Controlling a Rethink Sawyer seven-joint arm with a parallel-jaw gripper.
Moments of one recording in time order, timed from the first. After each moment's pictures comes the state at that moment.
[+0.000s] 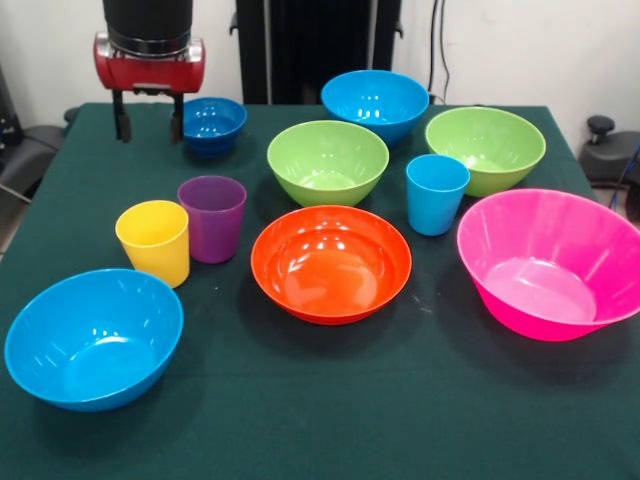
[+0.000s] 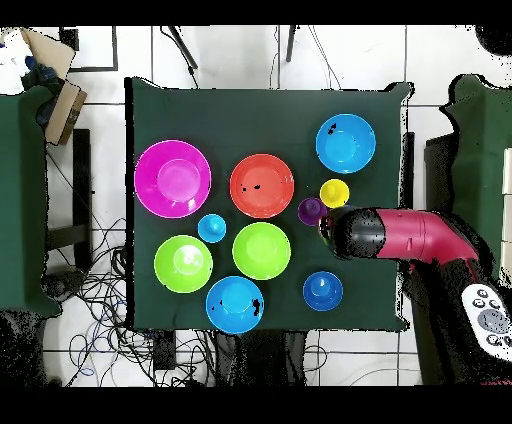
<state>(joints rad) -0.72 -0.72 0.30 1.70 -0.58 0.67 1.54</state>
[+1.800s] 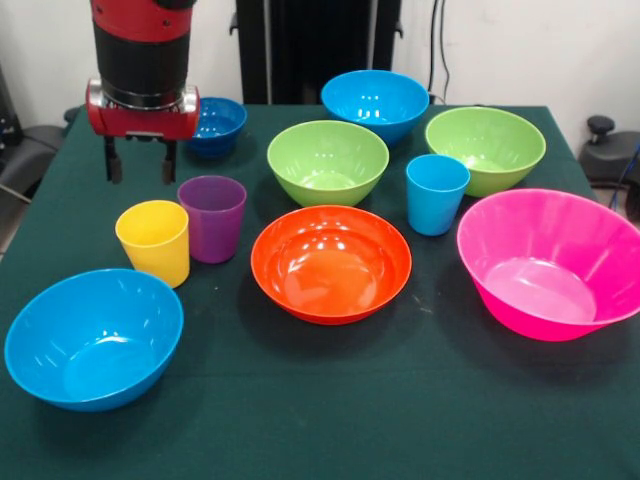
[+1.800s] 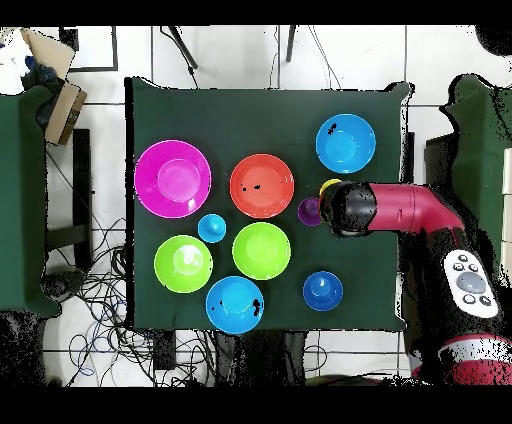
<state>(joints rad) -0.63 -0.59 0.24 1.51 -0.58 0.73 1.54</state>
